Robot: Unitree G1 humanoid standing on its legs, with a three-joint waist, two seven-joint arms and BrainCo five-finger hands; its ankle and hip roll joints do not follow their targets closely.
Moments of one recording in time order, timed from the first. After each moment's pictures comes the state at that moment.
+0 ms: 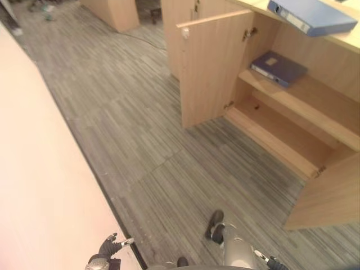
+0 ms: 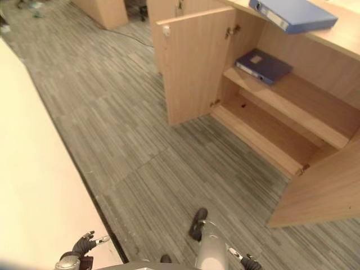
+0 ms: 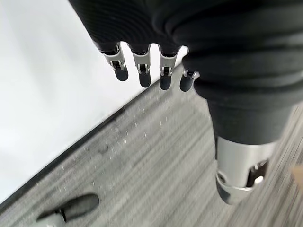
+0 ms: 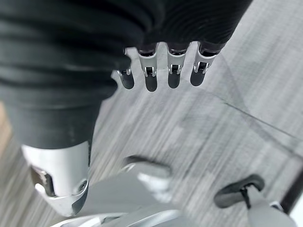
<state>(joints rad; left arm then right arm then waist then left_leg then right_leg) 0.01 0.30 -0.14 1.18 -0.17 -0.15 0.03 0.09 -0.26 -0.01 1.30 0.44 -0.08 0.02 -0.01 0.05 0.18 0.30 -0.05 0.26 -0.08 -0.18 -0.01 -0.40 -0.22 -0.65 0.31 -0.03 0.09</state>
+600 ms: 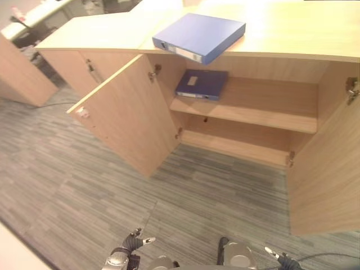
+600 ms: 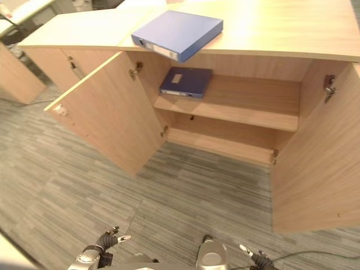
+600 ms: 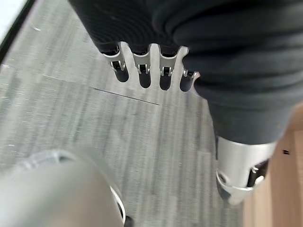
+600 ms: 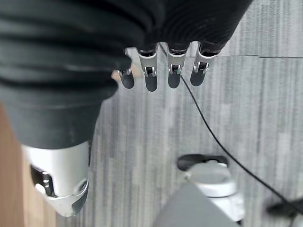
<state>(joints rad) -0.04 0.24 -0.20 1.15 -0.13 -0.16 0.00 0.02 -0.33 0.00 1.27 0.42 -0.08 0.00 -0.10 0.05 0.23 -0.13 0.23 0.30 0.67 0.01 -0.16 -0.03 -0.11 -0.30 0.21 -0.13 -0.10</state>
